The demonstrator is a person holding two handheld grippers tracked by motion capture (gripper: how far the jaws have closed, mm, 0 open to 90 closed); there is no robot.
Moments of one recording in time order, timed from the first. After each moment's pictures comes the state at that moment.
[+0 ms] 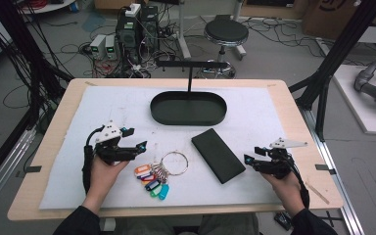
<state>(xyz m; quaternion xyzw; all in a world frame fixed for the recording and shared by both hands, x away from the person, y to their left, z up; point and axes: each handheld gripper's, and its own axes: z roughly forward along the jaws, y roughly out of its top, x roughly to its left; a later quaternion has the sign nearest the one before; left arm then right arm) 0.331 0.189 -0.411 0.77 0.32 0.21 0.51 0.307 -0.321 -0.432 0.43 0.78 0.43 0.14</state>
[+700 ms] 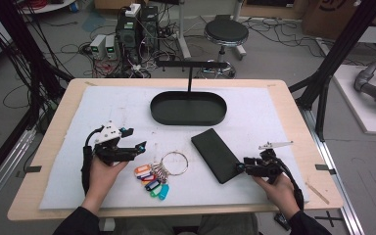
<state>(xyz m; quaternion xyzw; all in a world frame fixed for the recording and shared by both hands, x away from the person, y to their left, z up) 0.329 0.190 -0.411 0.77 0.32 0.22 0.51 0.314 -0.305 -0.448 0.47 0.79 0.39 0.03</state>
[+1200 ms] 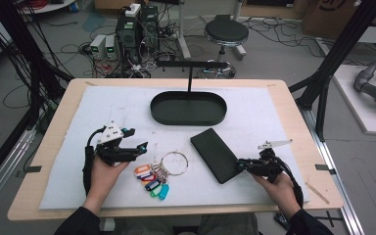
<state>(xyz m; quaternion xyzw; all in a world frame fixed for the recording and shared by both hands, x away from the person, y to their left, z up) 0.329 0.185 -0.411 0.77 0.31 0.22 0.51 0.311 -0.302 -0.439 0.43 0.81 0.40 0.03</state>
